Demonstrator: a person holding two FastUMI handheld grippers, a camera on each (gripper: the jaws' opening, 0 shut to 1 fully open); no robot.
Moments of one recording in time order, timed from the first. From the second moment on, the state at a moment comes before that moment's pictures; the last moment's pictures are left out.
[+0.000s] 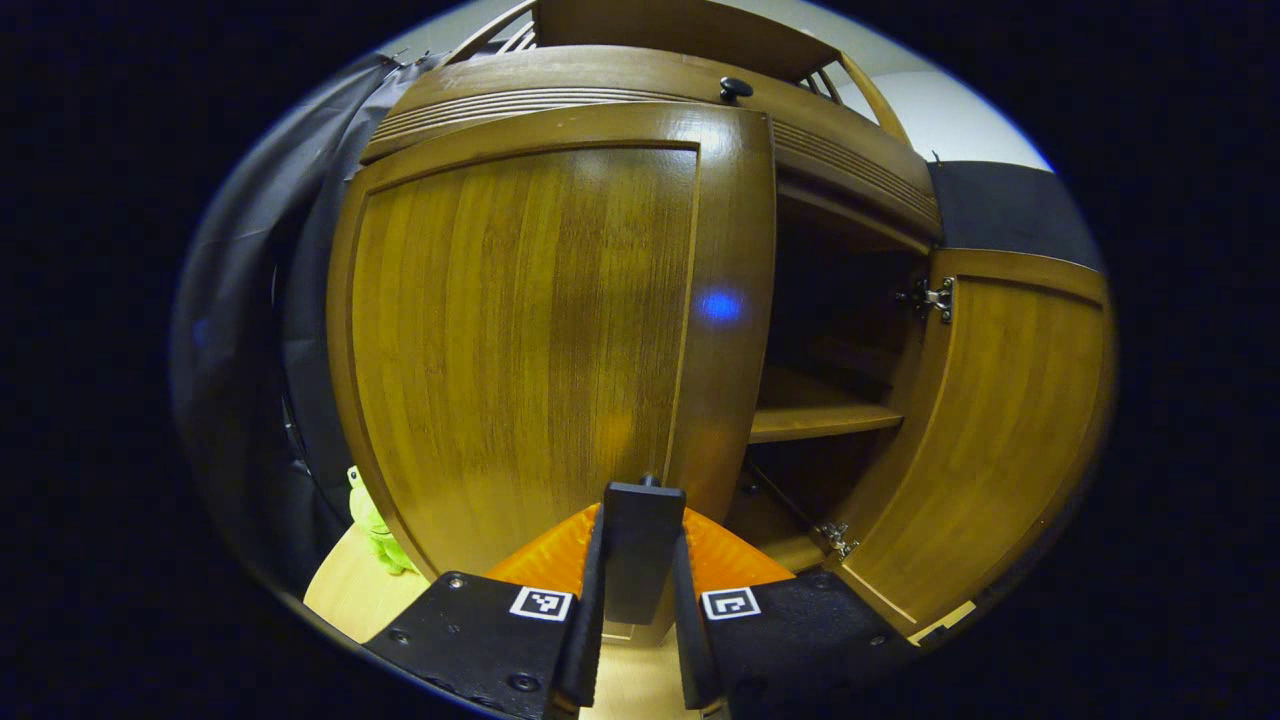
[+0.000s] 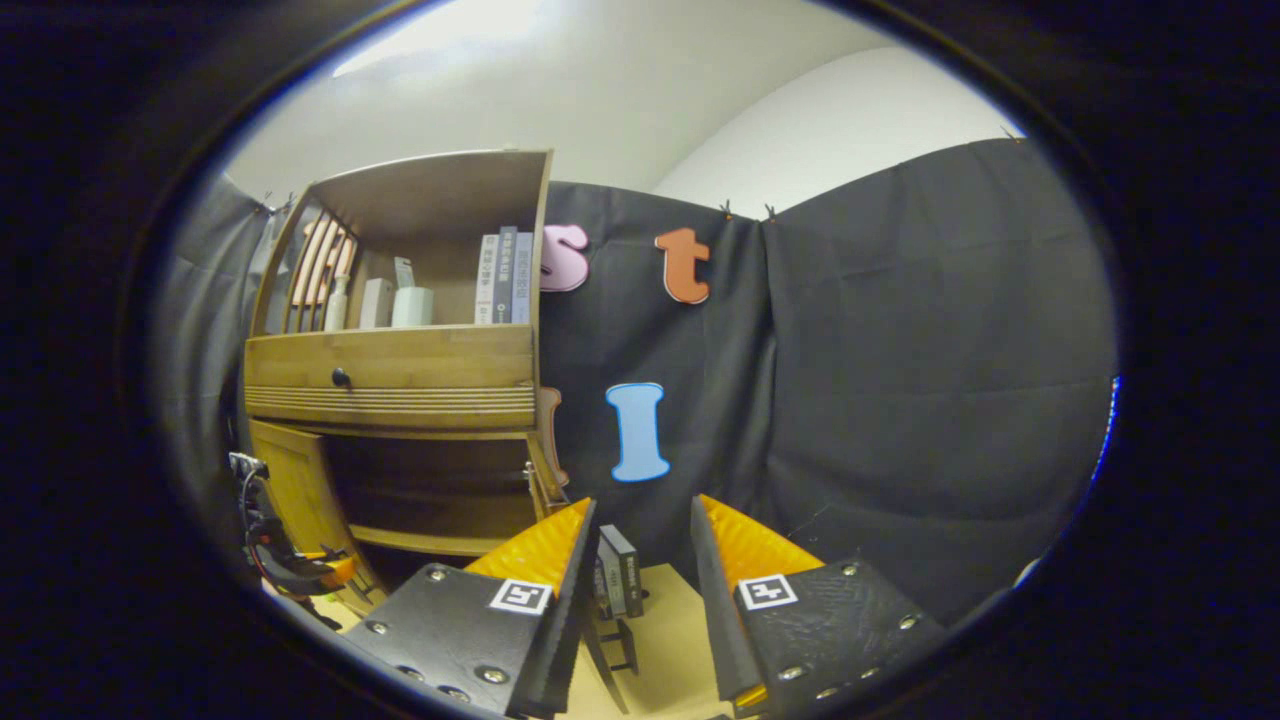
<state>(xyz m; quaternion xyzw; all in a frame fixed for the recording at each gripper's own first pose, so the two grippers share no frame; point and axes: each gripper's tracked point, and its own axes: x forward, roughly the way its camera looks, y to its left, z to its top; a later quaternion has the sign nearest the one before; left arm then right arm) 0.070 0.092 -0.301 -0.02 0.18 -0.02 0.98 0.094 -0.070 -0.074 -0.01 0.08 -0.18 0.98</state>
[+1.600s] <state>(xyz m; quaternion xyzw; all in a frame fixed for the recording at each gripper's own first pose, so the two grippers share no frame) -0.091 0.240 -0.270 -0.04 0.17 -0.02 0.98 0.118 0.015 -0.076 -0.02 0.06 -0.14 0.99</state>
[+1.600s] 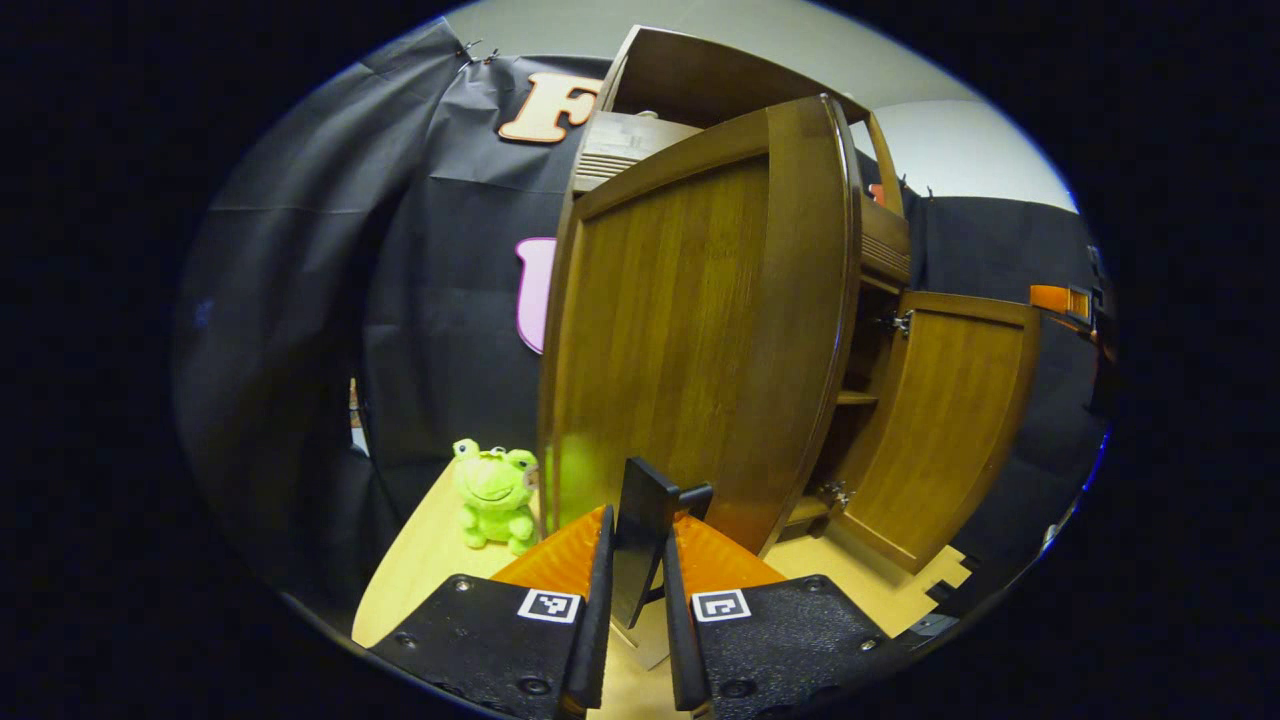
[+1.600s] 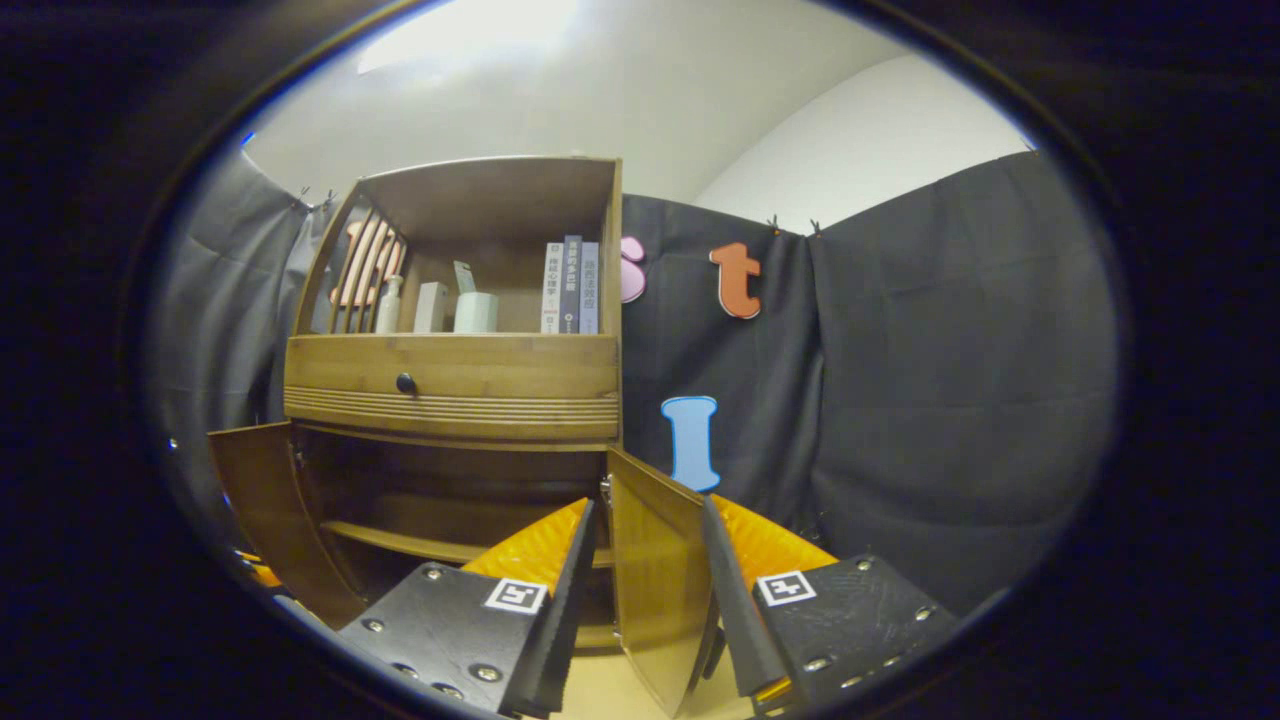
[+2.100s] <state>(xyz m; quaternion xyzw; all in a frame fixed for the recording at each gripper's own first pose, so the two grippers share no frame) -0.110 0.311 -0.265 -0.04 0.17 0.05 0.98 0.141 0.057 -0.088 -0.01 0.06 -0.11 0.99</state>
